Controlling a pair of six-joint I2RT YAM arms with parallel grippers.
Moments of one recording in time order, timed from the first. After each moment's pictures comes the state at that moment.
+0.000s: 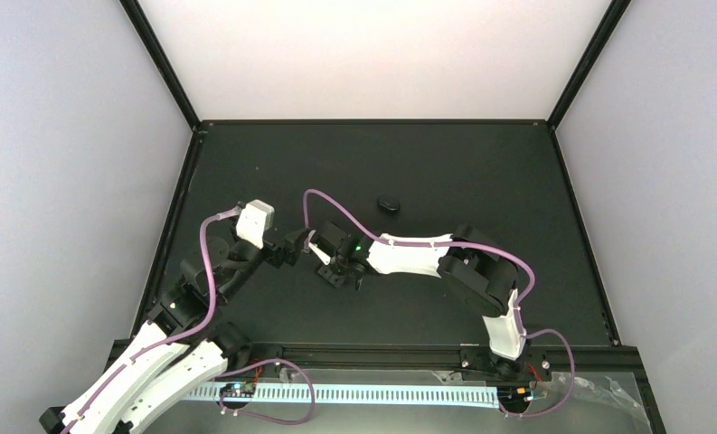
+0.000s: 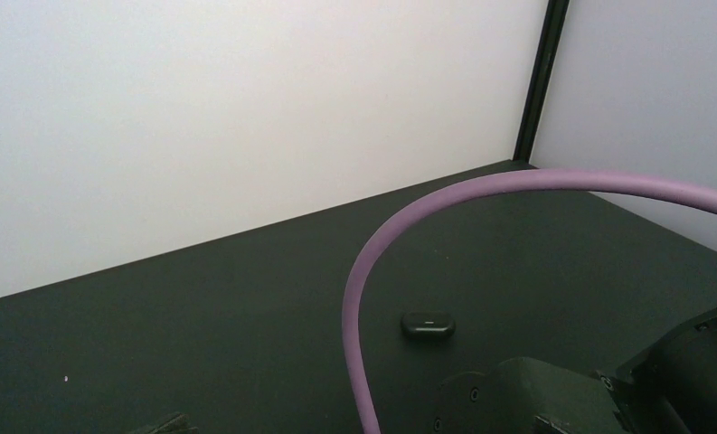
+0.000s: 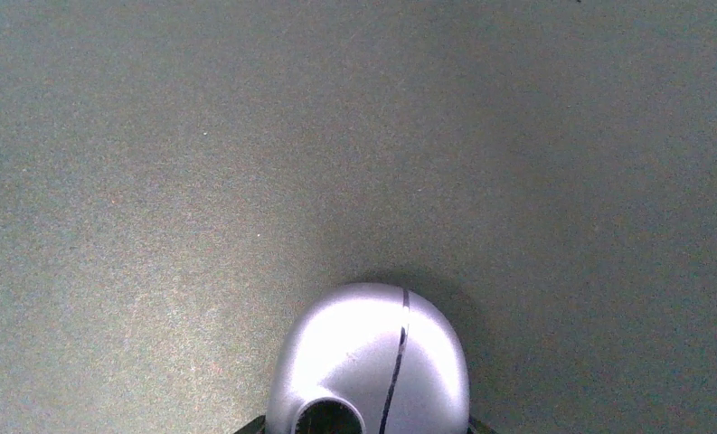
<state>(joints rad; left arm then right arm) -0.67 0.48 0.66 -0.28 -0.17 -0.05 1.08 1.99 1.28 -0.34 0.02 0.08</state>
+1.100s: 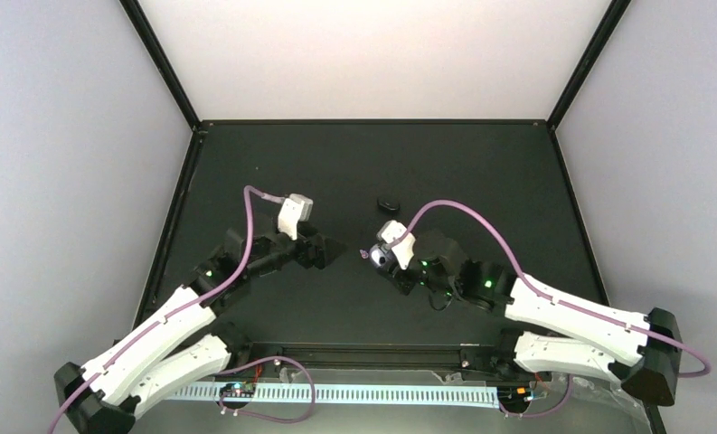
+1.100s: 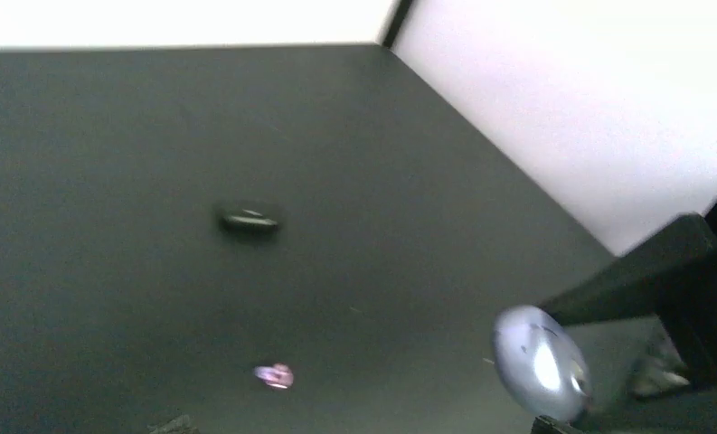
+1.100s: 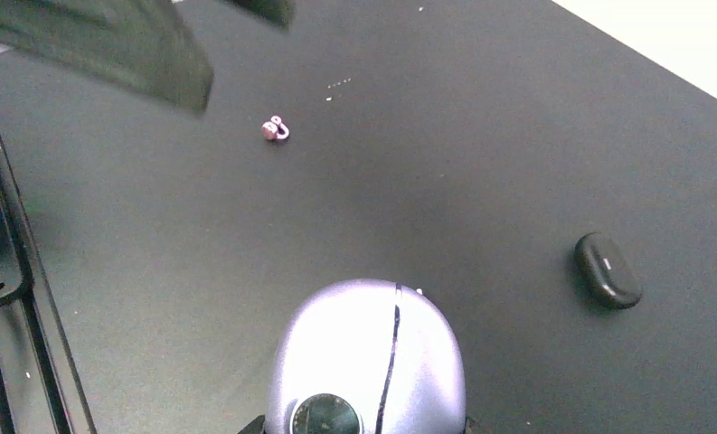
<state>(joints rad) -0.67 0.73 0.68 -0.27 0.12 -0.33 1.08 1.02 0.78 -0.32 0.14 0.06</state>
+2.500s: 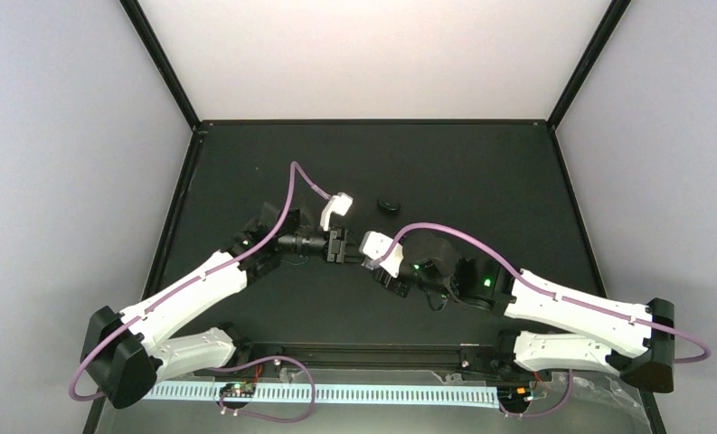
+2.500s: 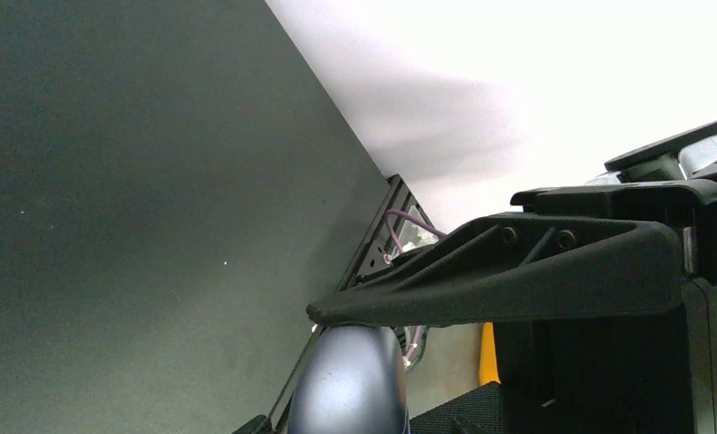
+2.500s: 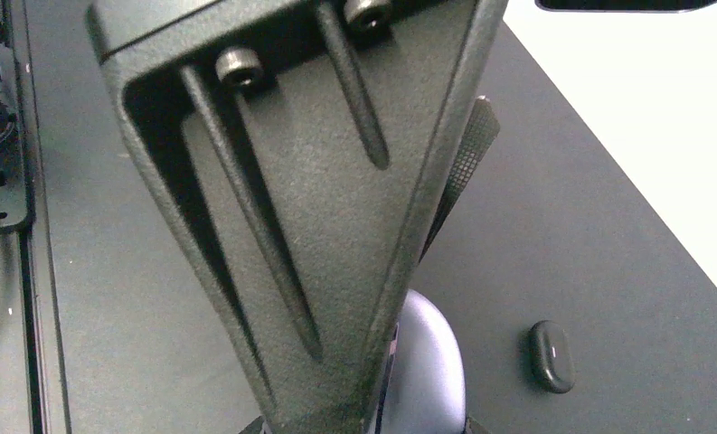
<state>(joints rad) -0.68 1.09 0.78 -0.10 0.76 -0.67 1.19 1.03 0.93 -0.45 0.19 -0.21</state>
